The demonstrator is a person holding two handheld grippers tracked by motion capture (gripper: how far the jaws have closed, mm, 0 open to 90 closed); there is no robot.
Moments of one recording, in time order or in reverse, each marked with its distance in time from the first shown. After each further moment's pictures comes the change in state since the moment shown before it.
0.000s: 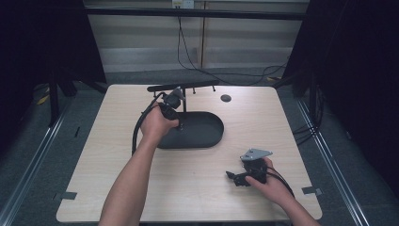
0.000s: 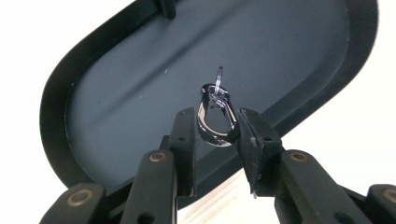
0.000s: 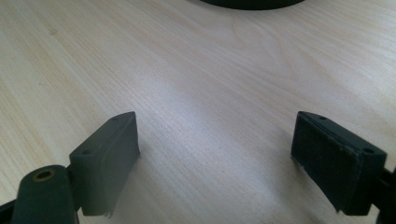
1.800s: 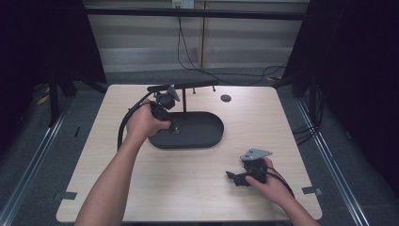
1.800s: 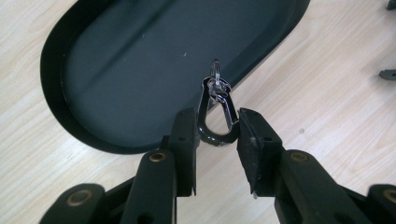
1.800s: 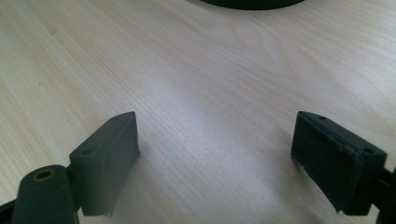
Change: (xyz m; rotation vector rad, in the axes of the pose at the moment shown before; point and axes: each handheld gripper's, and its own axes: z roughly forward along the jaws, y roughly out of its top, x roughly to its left) left arm -0.007 -0.020 -0.050 0.044 -0.071 0.096; right arm 0.000 0.000 0.000 0.001 0.000 0.001
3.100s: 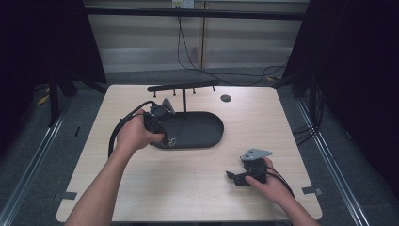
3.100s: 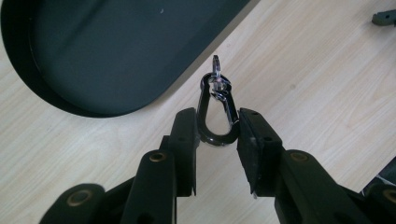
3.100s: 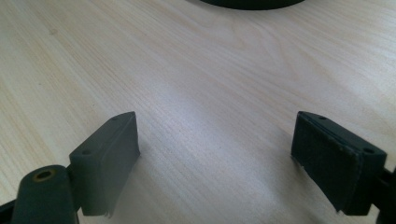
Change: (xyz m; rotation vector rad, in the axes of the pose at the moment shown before) left arm -0.010 -0.035 -0.004 0.040 -0.025 0.065; right arm 0.000 0.000 0.000 -0.001 0.000 -0.001
